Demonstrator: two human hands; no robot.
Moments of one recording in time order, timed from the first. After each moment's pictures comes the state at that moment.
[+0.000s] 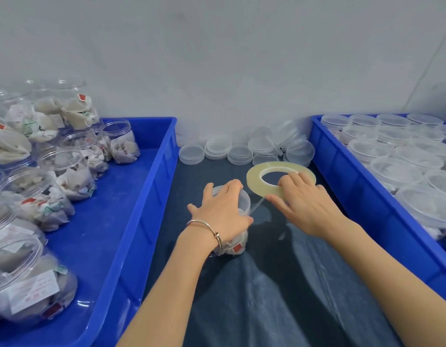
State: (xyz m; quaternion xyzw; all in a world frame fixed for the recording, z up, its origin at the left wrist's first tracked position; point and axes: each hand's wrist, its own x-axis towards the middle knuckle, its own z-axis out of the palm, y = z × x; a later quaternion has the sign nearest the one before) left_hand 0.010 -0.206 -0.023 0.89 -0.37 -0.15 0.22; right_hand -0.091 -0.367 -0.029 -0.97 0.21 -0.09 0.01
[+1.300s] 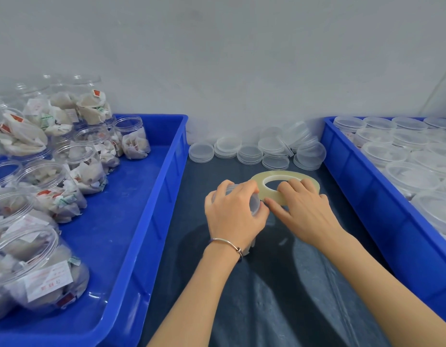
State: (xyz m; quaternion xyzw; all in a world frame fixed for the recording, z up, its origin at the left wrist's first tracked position) left_hand -0.007 -0.216 -0.045 0.85 -0.35 0.17 0.36; right_hand -0.083 -0.337 -0.034 -0.96 0.25 -0.12 0.04
